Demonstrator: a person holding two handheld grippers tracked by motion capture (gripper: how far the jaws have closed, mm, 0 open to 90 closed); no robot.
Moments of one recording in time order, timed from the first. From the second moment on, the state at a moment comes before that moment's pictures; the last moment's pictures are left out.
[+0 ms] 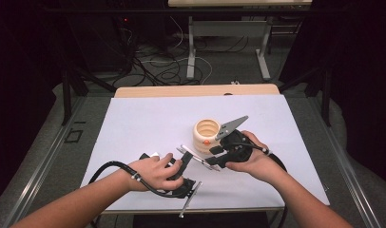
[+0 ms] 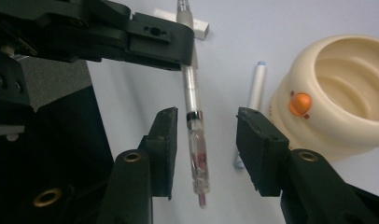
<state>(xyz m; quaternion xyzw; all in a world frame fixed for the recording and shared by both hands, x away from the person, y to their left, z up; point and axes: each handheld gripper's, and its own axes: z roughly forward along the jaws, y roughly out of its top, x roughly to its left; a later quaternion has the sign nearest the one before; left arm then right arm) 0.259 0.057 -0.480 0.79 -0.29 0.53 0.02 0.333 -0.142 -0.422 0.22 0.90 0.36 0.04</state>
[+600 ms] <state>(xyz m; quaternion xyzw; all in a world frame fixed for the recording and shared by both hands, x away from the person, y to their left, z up) 0.251 0.042 -0.484 0.77 -0.33 0.54 0.00 0.334 -0.125 -0.436 0.21 0.93 0.31 0.01</state>
